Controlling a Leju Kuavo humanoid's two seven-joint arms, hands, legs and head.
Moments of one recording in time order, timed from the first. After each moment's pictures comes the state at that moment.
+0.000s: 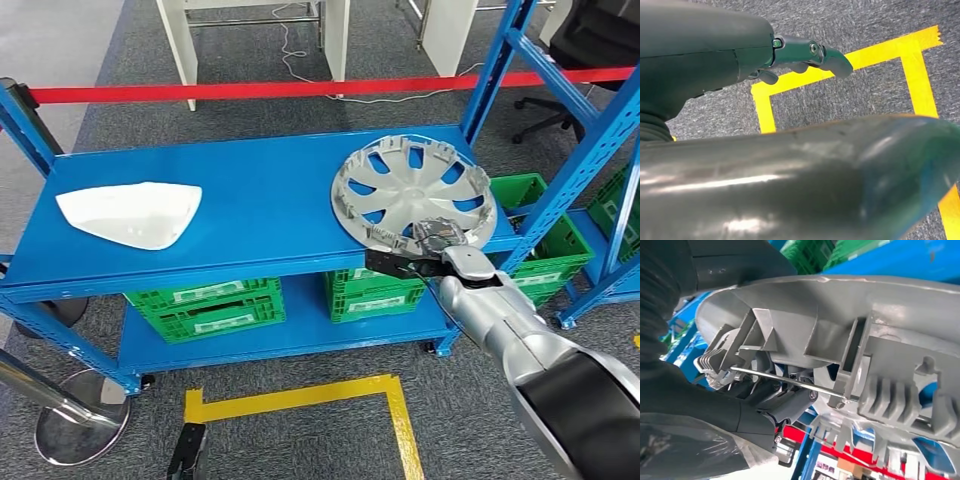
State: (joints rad) left arm -0.13 -0.22 0.12 -0.19 -0.33 0.37 -0.15; right arm -0.88 -0.12 0.53 -0.29 1.14 -0.17 0.03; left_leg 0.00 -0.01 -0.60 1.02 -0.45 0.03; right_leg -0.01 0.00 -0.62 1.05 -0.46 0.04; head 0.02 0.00
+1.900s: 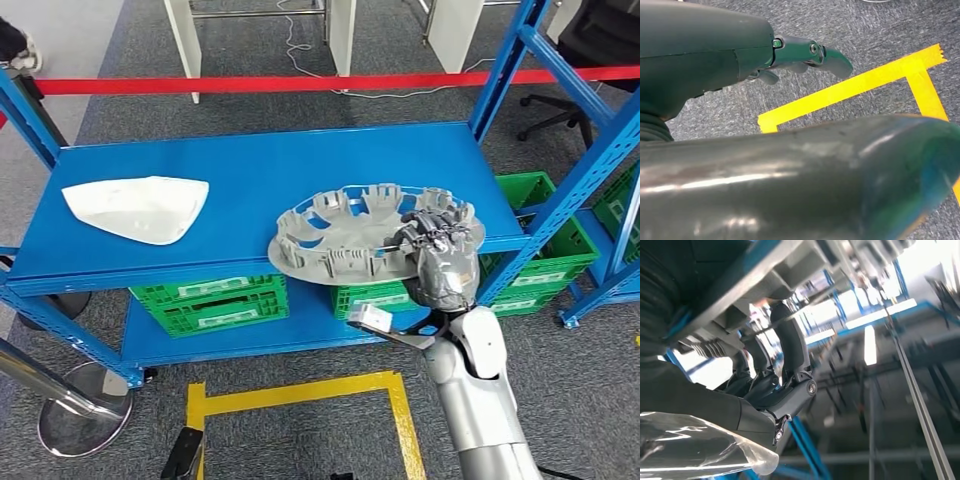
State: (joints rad) left arm -0.11 -0.17 0.11 -0.19 -0.46 0.39 -0.15; right arm -0.25 0.15 -0.05 -1.35 1.37 -0.69 -0.60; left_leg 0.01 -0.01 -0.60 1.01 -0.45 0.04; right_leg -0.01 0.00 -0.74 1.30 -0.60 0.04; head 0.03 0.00
